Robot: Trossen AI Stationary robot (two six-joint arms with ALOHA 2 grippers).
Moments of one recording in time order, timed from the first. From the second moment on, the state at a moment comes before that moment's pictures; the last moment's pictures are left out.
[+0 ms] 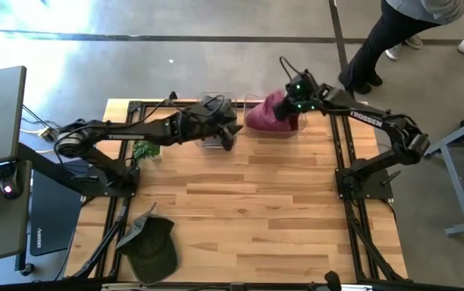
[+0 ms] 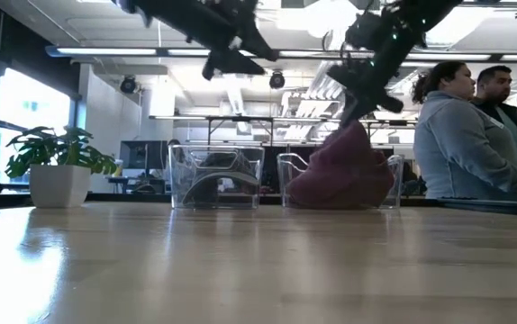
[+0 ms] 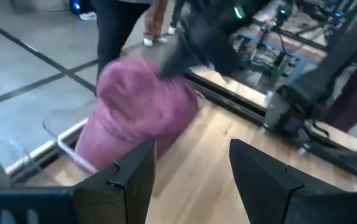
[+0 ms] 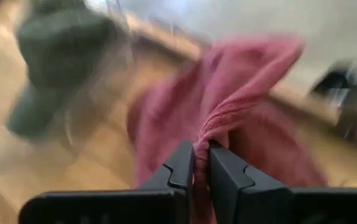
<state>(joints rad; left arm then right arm) 0.22 1.46 1.09 0.09 -0.20 -0.30 -0.73 1.41 1.11 -0.54 0.01 0.35</state>
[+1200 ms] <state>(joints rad) 0.42 2.00 1.47 0.01 -0.01 -0.11 -0.83 1.42 1.17 -0.68 -0.58 0.39</state>
